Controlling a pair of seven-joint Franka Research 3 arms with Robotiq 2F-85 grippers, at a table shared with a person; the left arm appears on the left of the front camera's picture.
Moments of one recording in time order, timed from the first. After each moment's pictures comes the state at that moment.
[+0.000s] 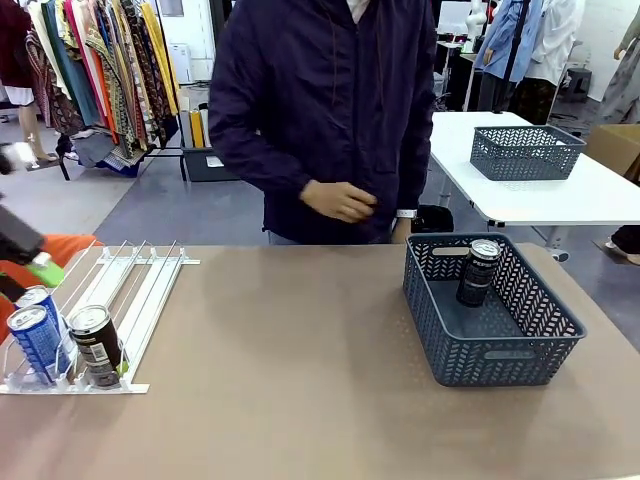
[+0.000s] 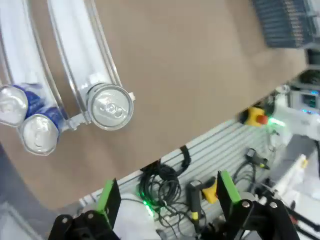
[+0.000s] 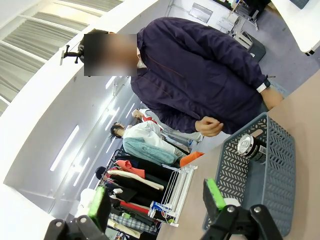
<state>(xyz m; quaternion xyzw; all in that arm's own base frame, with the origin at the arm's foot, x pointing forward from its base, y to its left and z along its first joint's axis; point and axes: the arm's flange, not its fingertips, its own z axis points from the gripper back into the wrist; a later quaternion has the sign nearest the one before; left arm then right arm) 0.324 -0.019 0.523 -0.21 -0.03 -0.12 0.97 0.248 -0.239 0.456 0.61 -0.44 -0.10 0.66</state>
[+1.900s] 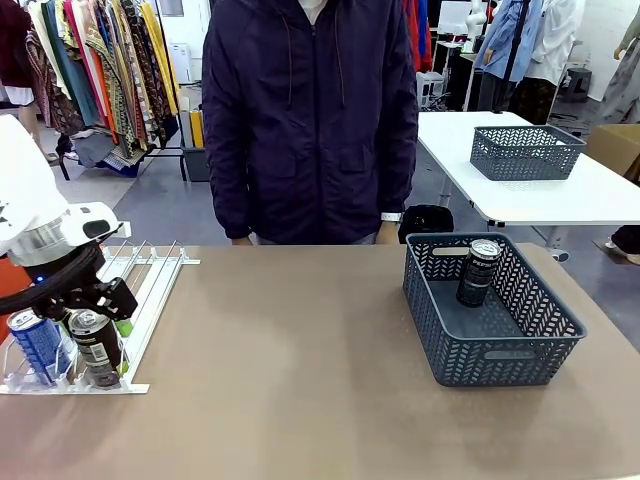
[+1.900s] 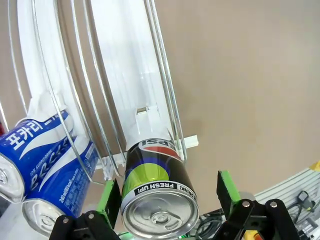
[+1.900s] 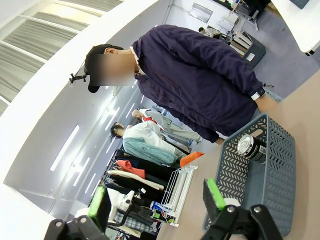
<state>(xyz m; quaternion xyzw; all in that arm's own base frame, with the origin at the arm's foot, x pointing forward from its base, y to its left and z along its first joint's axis) 0.380 -0.065 0.406 -0.05 -0.03 -0.08 0.99 0.248 -0.239 0.456 0.61 -0.44 -0.10 0.66</state>
